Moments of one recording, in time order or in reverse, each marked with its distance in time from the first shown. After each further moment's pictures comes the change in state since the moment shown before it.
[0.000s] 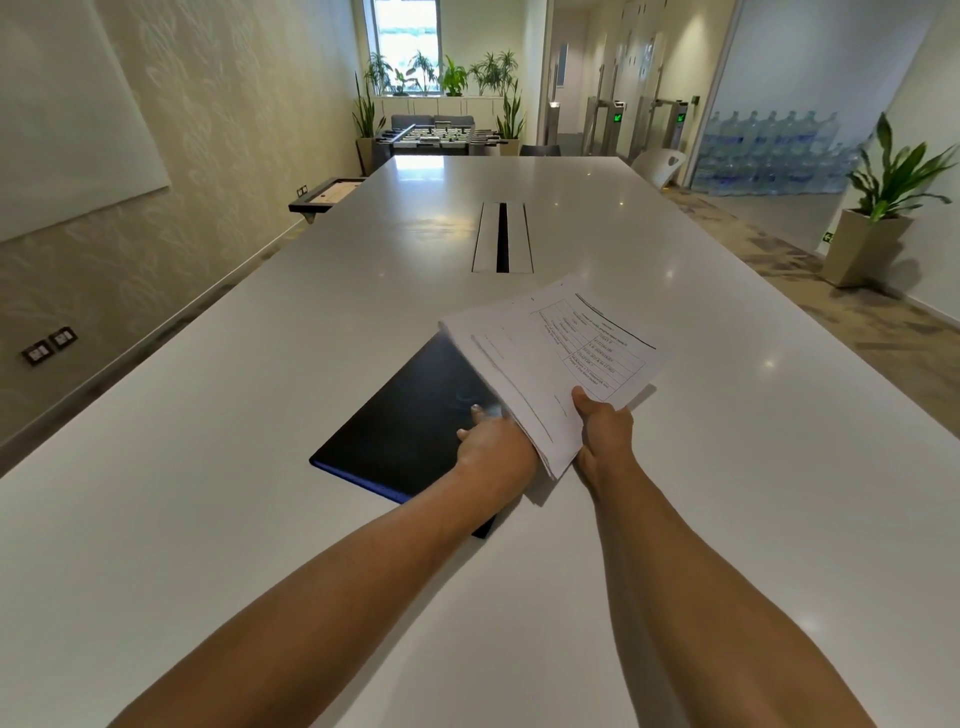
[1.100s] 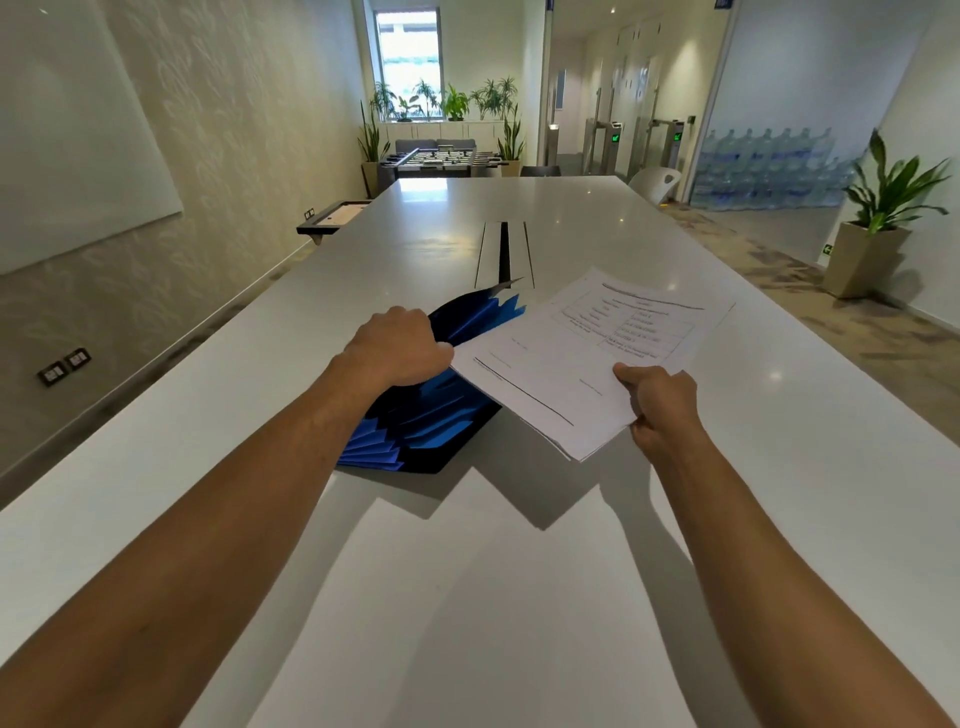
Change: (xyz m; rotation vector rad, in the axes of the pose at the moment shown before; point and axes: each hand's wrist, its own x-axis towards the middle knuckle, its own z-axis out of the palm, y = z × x) left_hand 0.017 -0.090 -0.132 -0.106 0.146 -0.082; right_hand -0.047 -0.099 0.010 -0.115 0.001 -0.073
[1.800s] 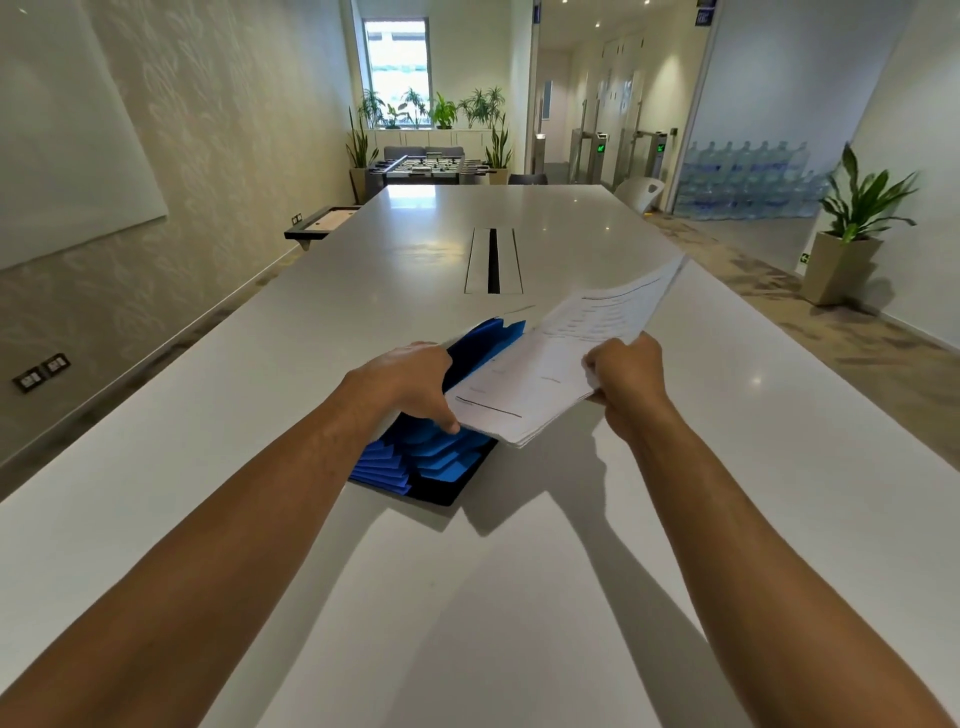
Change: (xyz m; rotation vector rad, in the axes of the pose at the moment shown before) left_hand -0.007 0.006 0.022 0.102 -0.272 0.150; right_hand -0.025 -0.022 0.038 -0.342 -0.005 -0.111
